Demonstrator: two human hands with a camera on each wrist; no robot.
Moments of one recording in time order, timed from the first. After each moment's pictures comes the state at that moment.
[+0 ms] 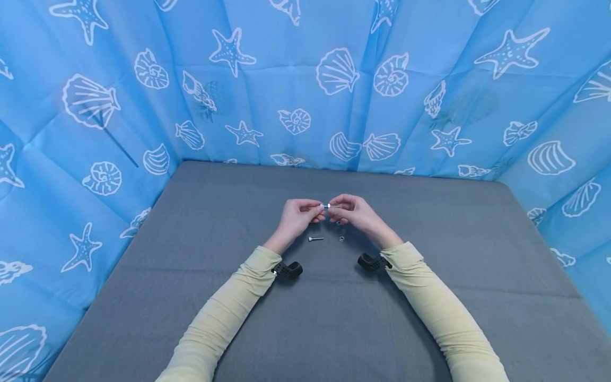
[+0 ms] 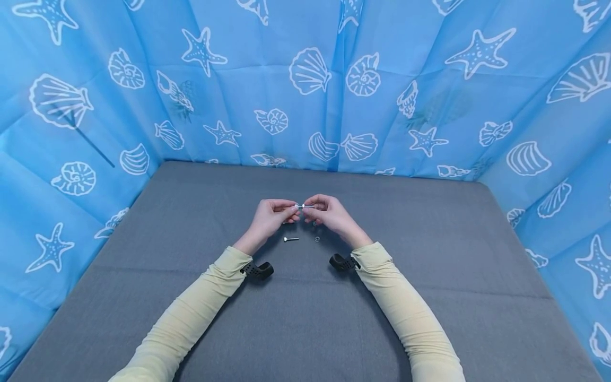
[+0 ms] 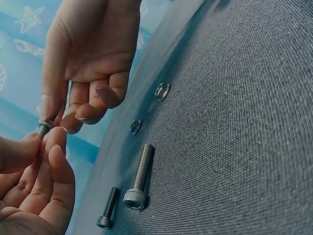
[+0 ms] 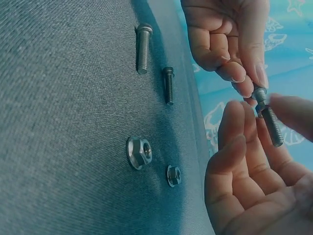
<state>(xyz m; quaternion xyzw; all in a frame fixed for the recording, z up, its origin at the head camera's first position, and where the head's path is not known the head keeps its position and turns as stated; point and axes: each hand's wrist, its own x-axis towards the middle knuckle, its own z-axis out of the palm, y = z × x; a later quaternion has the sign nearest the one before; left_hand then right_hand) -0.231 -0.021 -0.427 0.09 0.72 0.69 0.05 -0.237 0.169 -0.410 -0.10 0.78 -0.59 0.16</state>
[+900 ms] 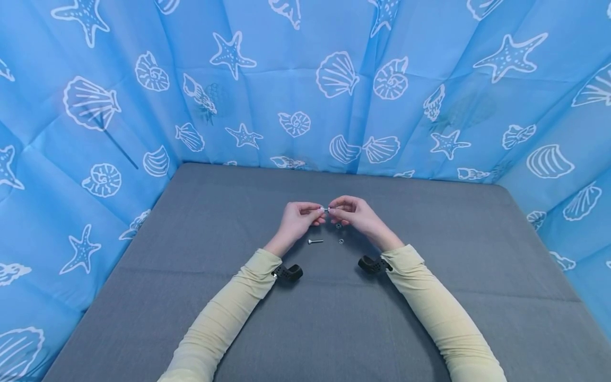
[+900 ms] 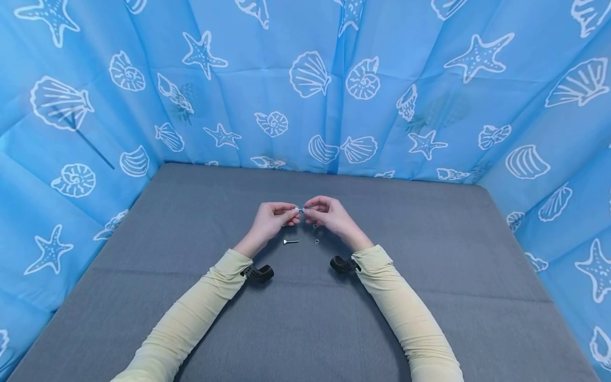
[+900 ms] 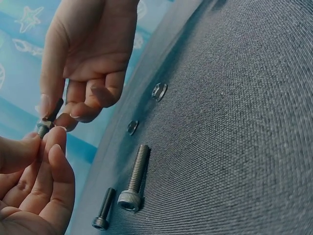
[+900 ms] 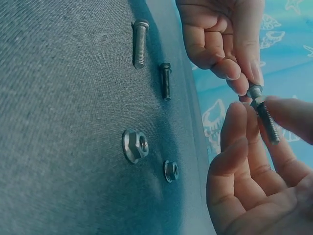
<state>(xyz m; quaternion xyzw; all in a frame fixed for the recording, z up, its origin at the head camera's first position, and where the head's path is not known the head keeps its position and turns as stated) -0.231 -0.020 -0.430 0.09 0.71 0.69 0.05 -0.236 0.171 -0.408 -0.10 0.78 -0.60 0.15</state>
